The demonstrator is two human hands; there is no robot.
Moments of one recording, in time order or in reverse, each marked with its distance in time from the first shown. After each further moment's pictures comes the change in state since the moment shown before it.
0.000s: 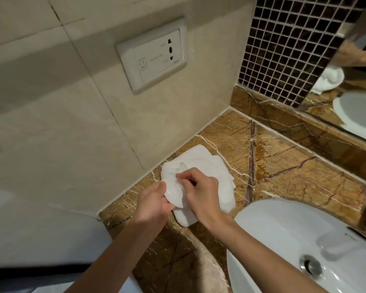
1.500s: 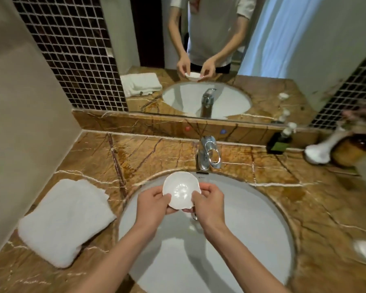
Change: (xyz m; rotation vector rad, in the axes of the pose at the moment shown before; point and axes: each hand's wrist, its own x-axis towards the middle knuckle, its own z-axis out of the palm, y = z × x) left_hand -0.076 -0.144 0.192 0.767 -0.463 0.071; right_hand -0.141 0.009 -0.236 0.326 0.860 0.688
